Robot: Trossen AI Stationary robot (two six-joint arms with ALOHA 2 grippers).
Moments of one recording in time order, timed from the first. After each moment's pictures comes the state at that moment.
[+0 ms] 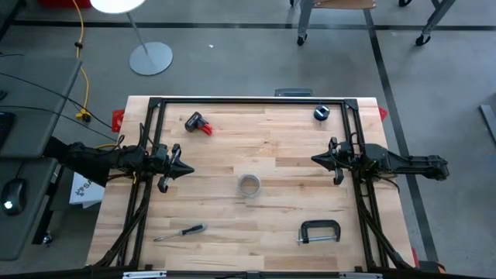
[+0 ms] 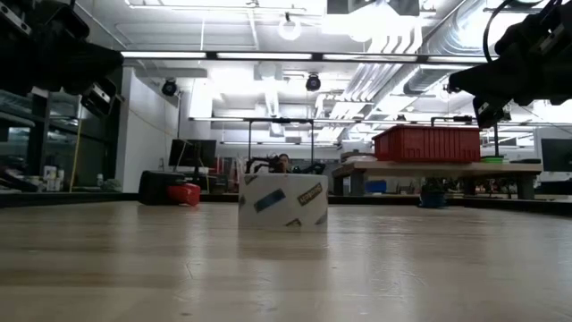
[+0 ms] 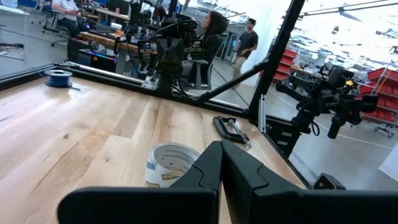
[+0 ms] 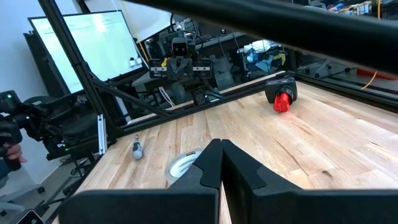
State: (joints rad) left arm -0.18 0.01 0.01 0.02 -0.07 -0.28; right arm -0.01 0.02 0.01 0.02 0.05 0.29
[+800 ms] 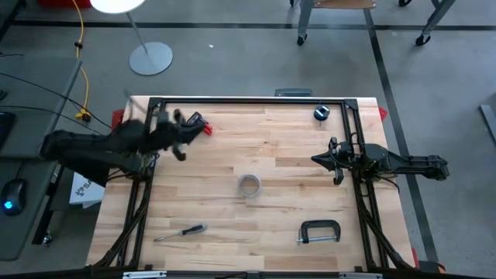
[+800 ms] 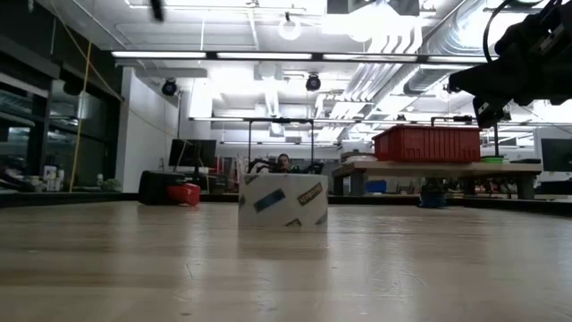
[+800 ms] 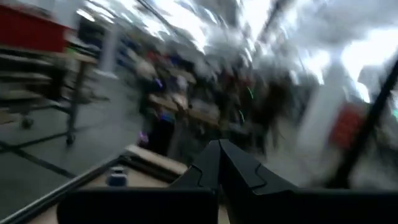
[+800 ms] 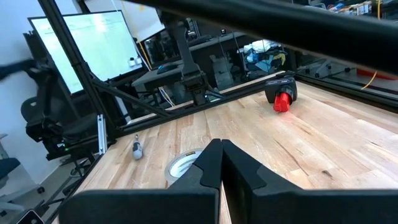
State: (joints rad) left arm -0.01 0.80 0.71 0.26 -0.22 -0.25; right arm -0.01 0.02 0.01 0.02 0.05 0.29
